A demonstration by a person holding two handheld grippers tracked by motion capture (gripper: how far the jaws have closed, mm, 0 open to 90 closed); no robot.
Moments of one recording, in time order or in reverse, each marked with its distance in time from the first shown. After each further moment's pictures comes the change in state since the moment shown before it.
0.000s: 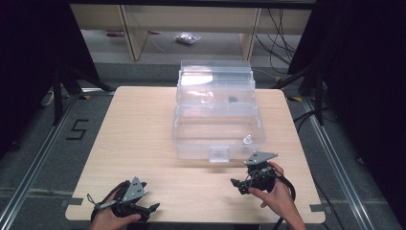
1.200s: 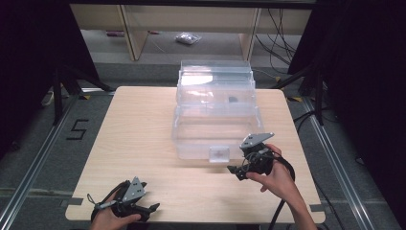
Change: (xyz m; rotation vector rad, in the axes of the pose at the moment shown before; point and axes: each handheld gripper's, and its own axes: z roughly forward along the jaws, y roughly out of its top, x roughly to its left) left arm 0.000 0.000 0.001 -0.002 -0.001 -0.003; right arm -0.007 0.057 -0.021 0.036 0.040 -0.091
